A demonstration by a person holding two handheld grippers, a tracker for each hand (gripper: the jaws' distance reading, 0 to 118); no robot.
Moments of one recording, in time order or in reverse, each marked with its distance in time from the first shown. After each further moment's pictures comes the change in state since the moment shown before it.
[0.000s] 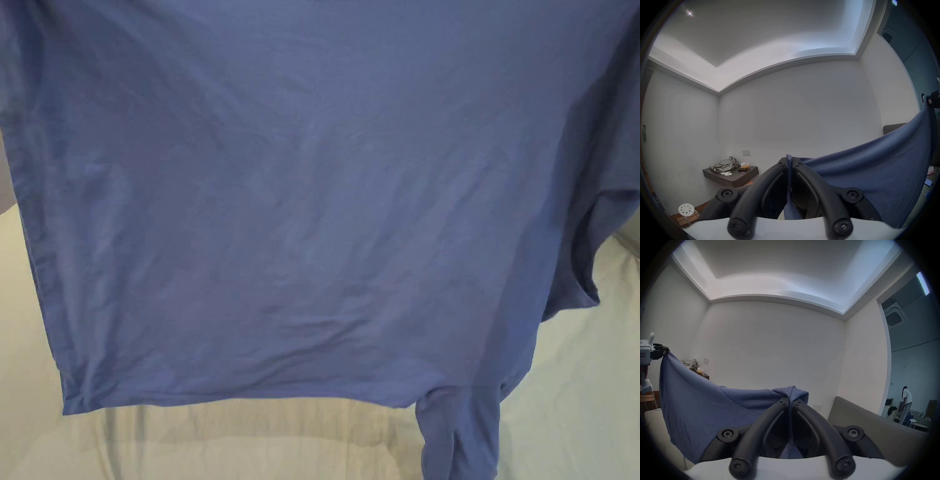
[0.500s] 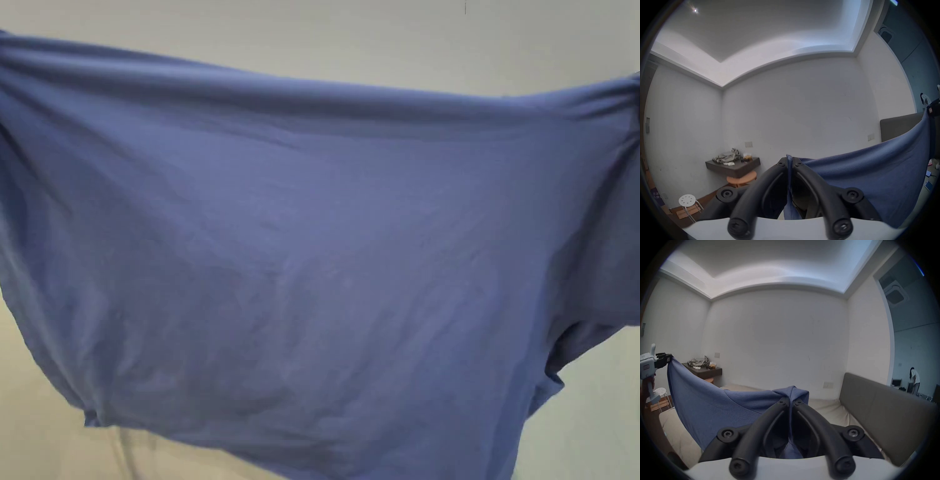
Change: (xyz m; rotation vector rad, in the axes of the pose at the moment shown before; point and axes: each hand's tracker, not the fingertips) left arm -0.007 -0.067 0.124 0.008 0.014 0.004; right arm -0.020 -0.069 0.118 -0.100 0.089 -0.097
